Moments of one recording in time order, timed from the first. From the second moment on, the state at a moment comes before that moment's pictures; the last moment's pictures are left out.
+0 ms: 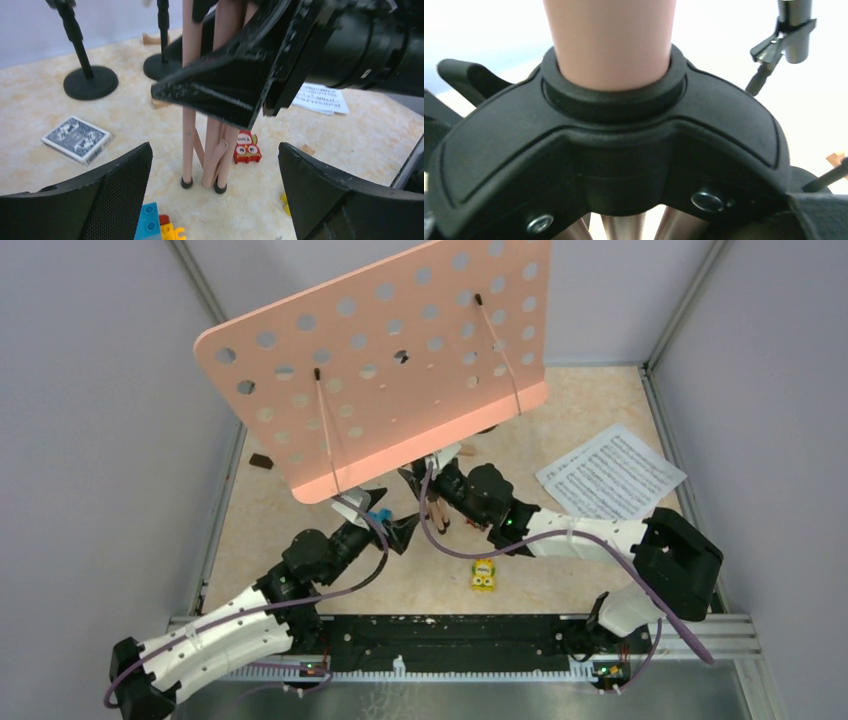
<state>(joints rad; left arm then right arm) -0.94 0.54 0.33 0.25 -0.23 -0.14 1.02 1.47 0.82 0.72 0.21 -0.10</state>
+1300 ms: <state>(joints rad) -0.94 0.13 0.40 0.29 -0.13 0.06 1.03 1.52 0.93 0.55 0.02 0.06</state>
